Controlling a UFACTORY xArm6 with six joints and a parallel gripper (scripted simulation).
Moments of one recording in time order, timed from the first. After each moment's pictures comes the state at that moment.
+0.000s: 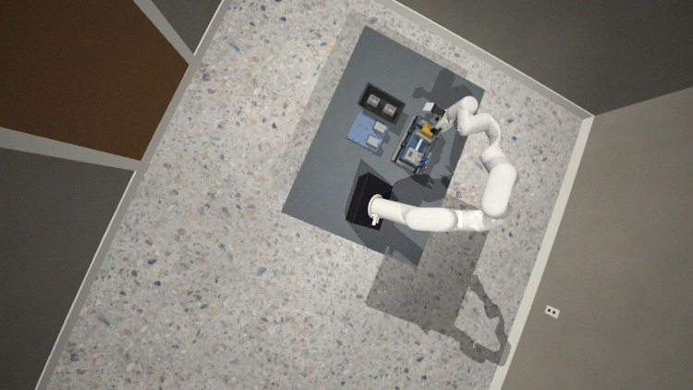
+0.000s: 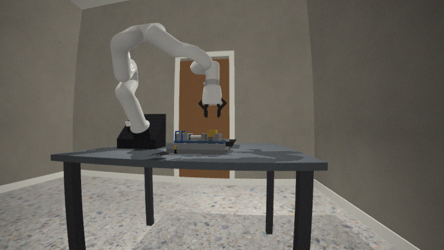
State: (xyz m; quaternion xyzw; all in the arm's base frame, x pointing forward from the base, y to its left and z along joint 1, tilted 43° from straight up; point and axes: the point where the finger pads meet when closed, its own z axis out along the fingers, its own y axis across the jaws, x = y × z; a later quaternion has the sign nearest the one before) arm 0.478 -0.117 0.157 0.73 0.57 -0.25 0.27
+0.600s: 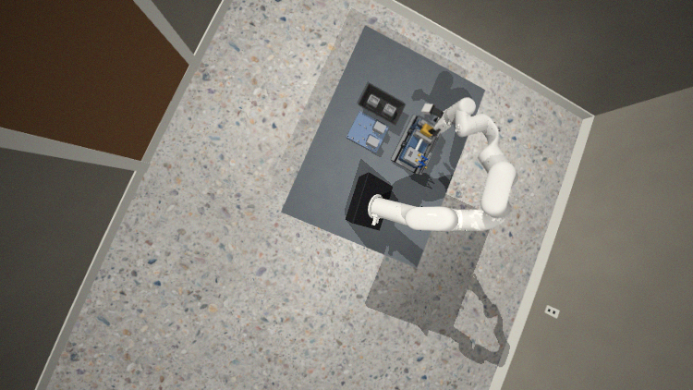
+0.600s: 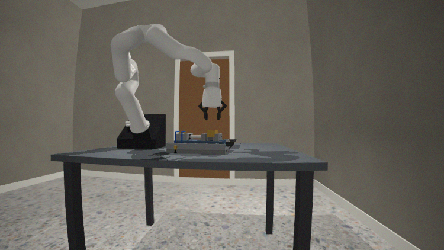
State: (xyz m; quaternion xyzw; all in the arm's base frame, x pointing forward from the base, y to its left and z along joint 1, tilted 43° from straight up) arm 0.477 -0.127 0.146 0.73 0.57 -0.25 0.27
